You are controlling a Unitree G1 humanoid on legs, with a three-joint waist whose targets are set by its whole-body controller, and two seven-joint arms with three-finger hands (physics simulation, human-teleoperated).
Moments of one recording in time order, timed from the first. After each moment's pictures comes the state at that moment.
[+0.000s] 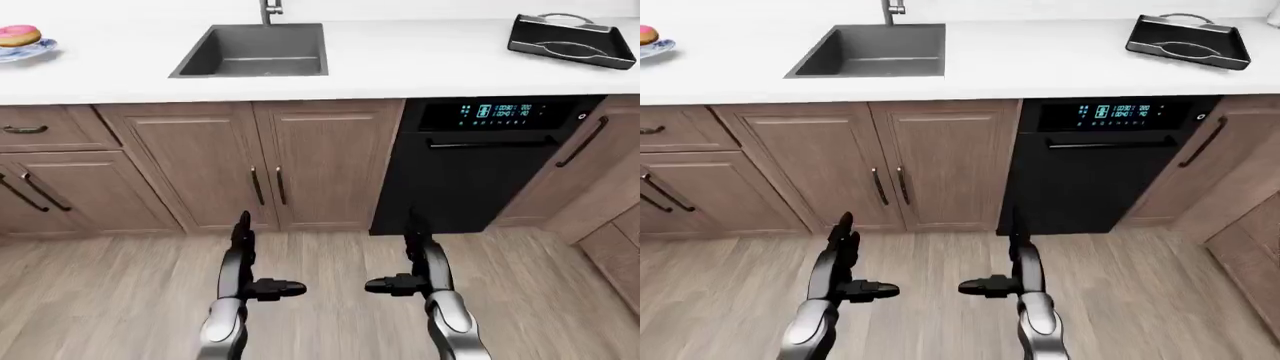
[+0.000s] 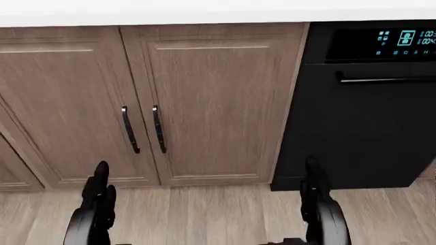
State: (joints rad) left arm 0.03 0.02 0.04 0.09 -0.01 0.06 -0.04; right arm 0.03 -0.01 -0.04 0.09 0.01 0.06 0.04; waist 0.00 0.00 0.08
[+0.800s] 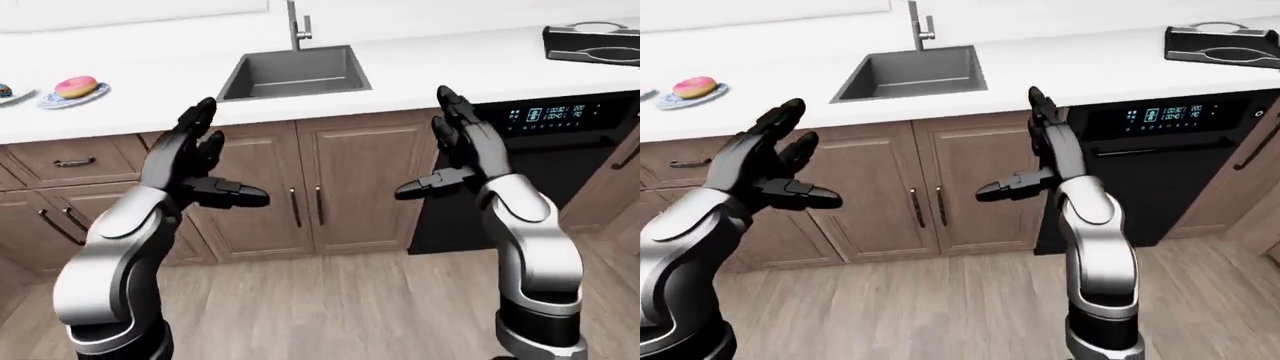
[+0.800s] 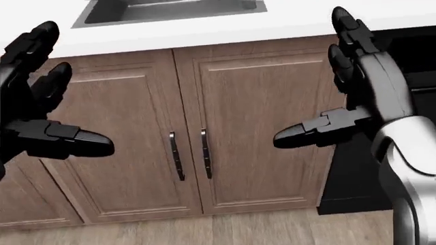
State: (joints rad) left arm -0.52 0.31 0.27 -0.52 -0.21 1.10 -0.19; right arm -0.50 -0.25 -0.17 -0.36 -0.01 0.78 0.23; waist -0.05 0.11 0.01
